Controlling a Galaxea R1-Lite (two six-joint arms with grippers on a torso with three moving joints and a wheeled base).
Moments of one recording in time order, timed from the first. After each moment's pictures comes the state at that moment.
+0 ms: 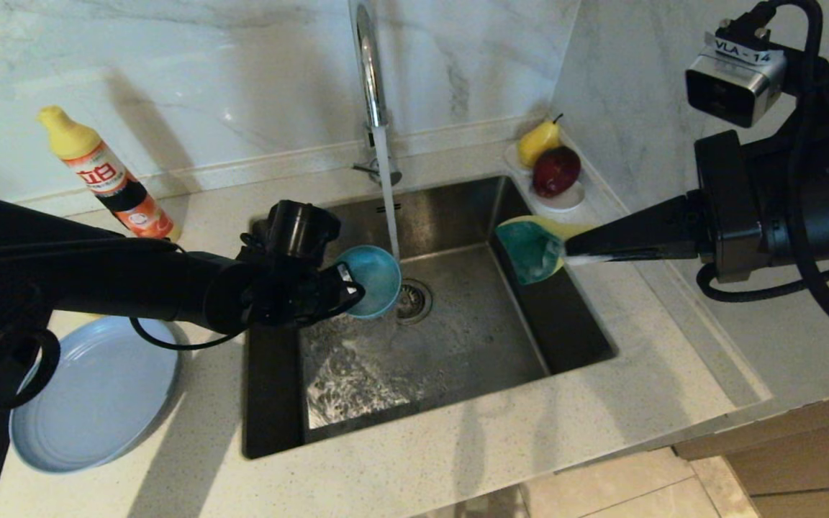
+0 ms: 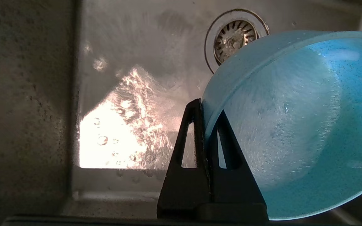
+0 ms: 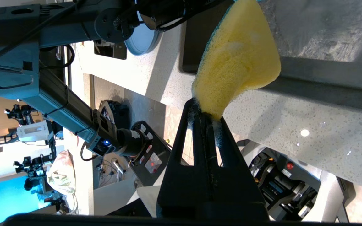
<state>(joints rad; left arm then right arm) -0.42 2.04 -1.35 -0.11 0.31 -0.66 0.62 1.48 -1.58 0.52 0.41 0.48</state>
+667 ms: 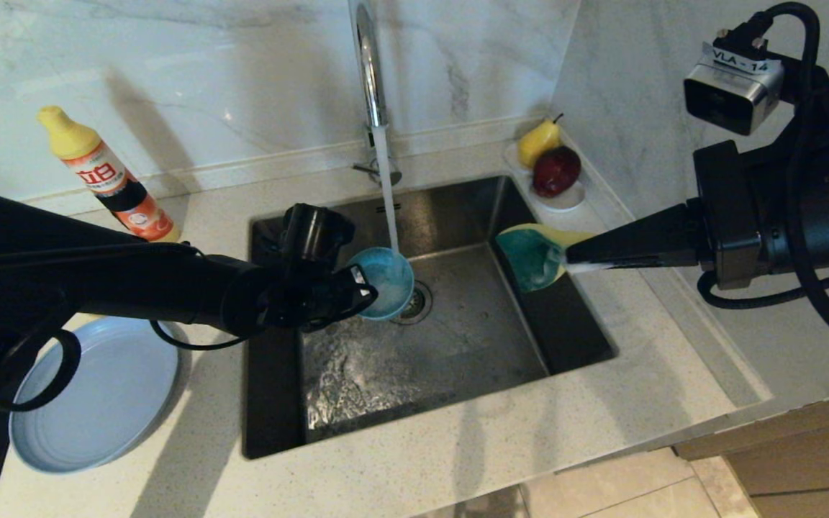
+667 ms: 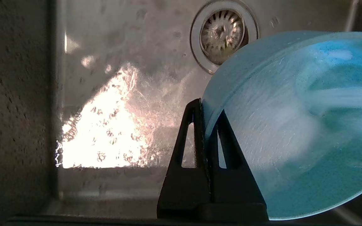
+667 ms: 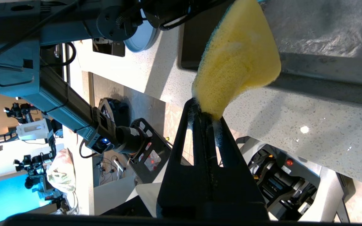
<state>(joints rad) -0.45 2.06 -1.37 -0.12 0.30 -0.67 0.62 1.48 -1.57 0.51 0.41 0.48</state>
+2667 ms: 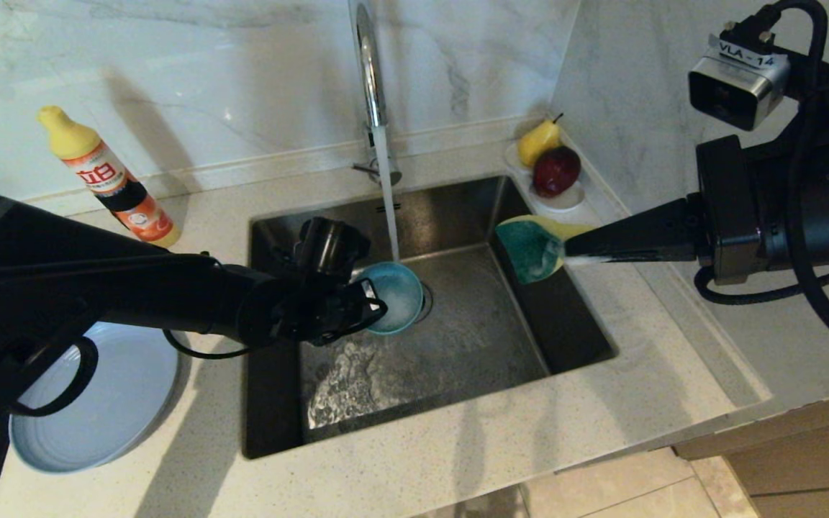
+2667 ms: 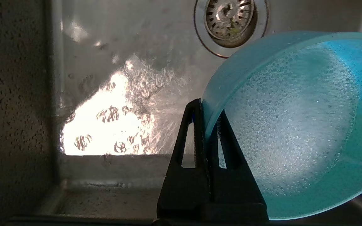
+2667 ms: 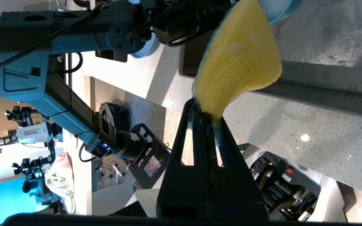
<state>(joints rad) -0.48 2.08 -1.35 -0.10 0.33 -0.67 0.62 1.47 -1.54 0.46 0.41 0.48</state>
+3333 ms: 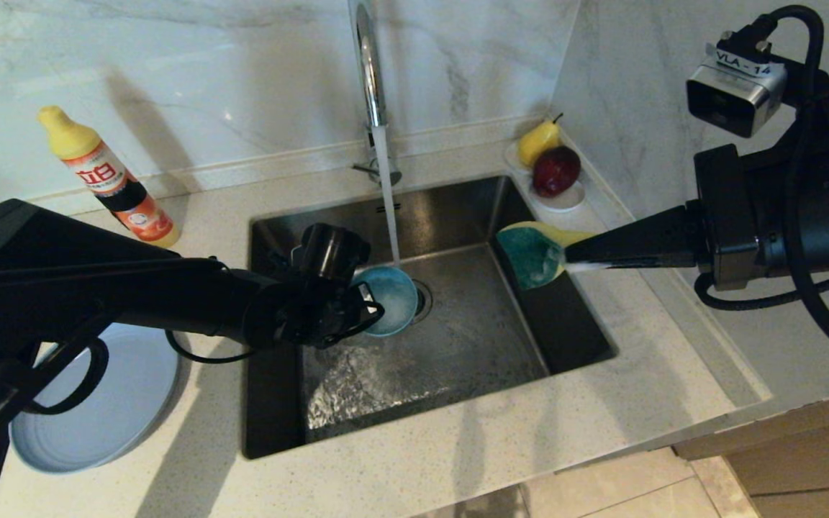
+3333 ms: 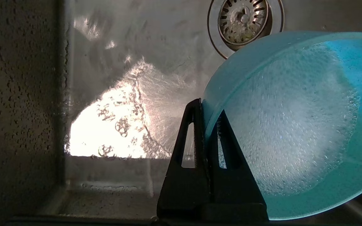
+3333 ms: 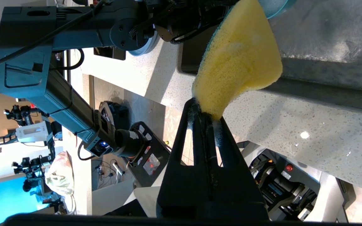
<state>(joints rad) -0.48 2.10 -1.35 -0.11 0.36 -0.69 0.62 1.47 -1.53 0.46 0.41 0.48</state>
